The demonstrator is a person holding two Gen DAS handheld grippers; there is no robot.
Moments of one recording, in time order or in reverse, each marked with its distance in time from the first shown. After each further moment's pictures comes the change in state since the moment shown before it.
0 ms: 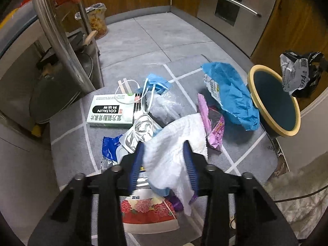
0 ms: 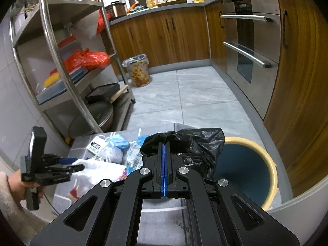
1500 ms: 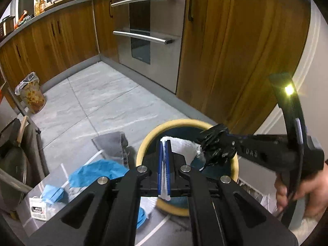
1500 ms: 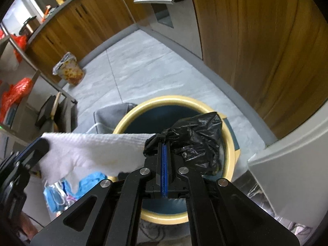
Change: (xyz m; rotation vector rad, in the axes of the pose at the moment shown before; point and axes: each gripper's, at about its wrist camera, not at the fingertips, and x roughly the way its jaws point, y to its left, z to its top) left arm -0.008 -0.259 0.121 0.296 -0.257 -0.239; right arm 0.048 -0.160 -0.025 0.449 0.226 -0.256
